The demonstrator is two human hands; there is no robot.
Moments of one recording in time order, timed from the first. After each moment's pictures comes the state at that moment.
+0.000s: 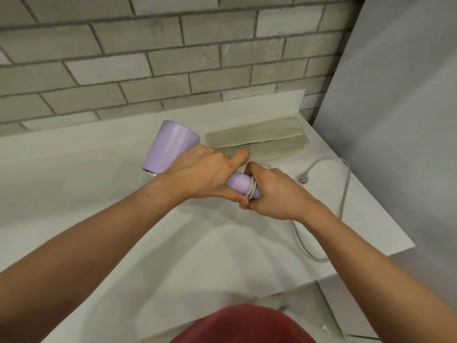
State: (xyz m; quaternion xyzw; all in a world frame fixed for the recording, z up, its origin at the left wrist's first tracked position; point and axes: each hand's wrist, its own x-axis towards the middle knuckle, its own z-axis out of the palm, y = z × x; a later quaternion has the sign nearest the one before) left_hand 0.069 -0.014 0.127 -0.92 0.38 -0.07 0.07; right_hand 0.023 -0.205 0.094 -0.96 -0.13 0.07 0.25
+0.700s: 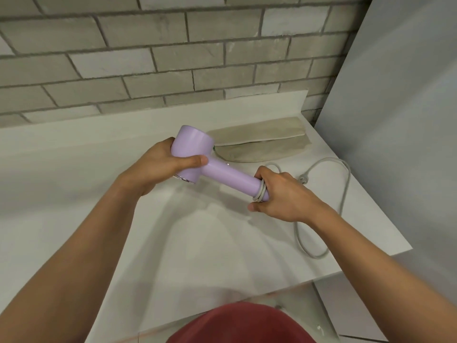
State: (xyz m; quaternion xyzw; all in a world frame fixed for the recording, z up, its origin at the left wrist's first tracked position) left_hand 0.083 0.060 0.107 -0.84 0.01 0.12 -0.53; right_hand 0.025 -0.225 0.076 -0.96 -0.11 0.10 0.23
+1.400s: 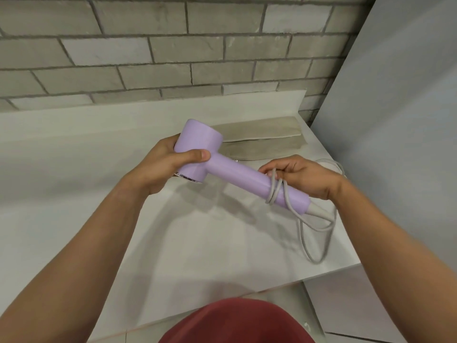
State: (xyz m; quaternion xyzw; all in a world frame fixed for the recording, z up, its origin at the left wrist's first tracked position) left_hand 0.079 0.046 0.094 -0.74 0.06 0.13 -0.66; right_hand 0.061 -0.274 0.088 -0.76 -0.10 0.25 0.58
